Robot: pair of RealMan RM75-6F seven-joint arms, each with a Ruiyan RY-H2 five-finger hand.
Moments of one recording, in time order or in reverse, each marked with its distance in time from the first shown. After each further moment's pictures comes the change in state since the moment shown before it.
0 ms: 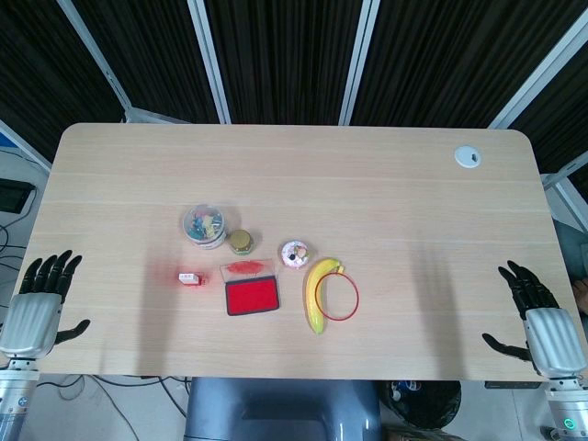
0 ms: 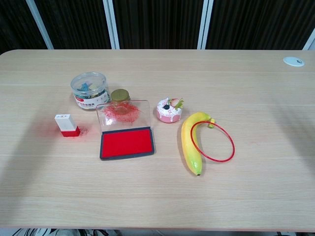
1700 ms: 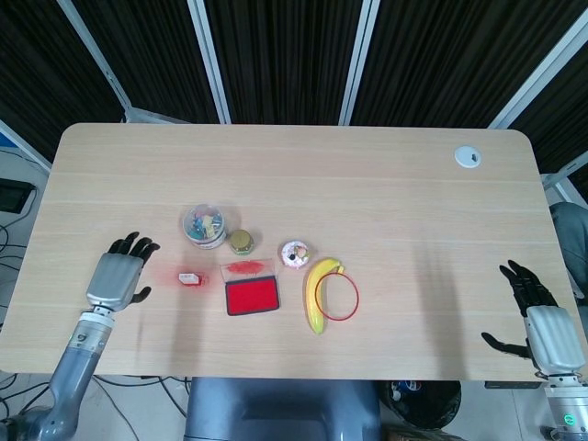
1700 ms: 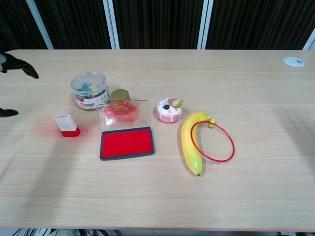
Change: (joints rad) left arm -0.292 -0.186 -0.140 0.025 -0.281 -0.329 0.331; right arm 0.009 0.009 0.006 -0.019 0.038 -0.040 0.041
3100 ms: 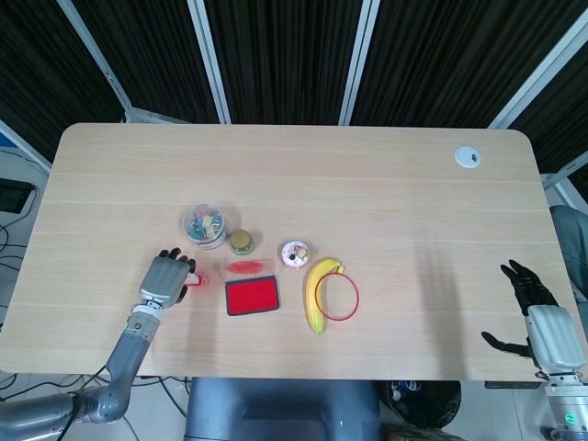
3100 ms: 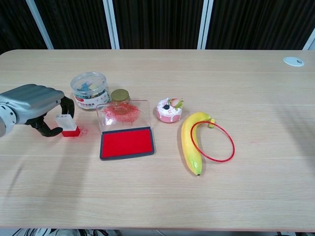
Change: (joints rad) left arm -0.164 -0.244 0.049 0.209 -0.185 -0.072 0.129; right arm 0.002 0.004 0.003 -0.007 0.011 -0.012 0.020
